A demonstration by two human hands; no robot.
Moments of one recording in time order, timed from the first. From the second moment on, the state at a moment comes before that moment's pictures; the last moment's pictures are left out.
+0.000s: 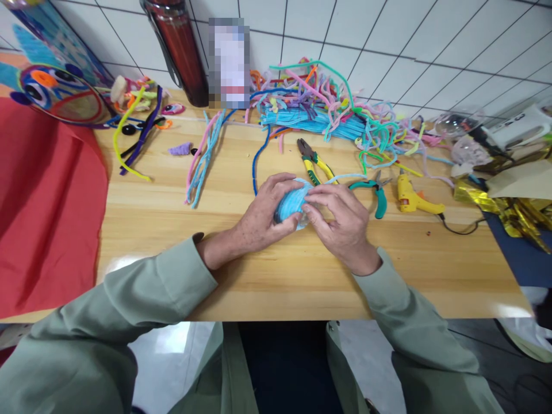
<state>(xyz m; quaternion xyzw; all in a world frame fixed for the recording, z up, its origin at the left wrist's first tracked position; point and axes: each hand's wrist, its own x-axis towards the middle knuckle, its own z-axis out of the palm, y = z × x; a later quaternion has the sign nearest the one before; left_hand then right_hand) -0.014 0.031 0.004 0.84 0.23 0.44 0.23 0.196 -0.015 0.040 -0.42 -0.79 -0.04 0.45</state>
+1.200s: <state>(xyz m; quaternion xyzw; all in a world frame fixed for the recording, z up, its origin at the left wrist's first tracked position) -0.015 0.030 0.005 0.83 0.23 0.44 0.24 0.195 -0.014 0.038 -0.42 -0.77 -0.04 0.48</state>
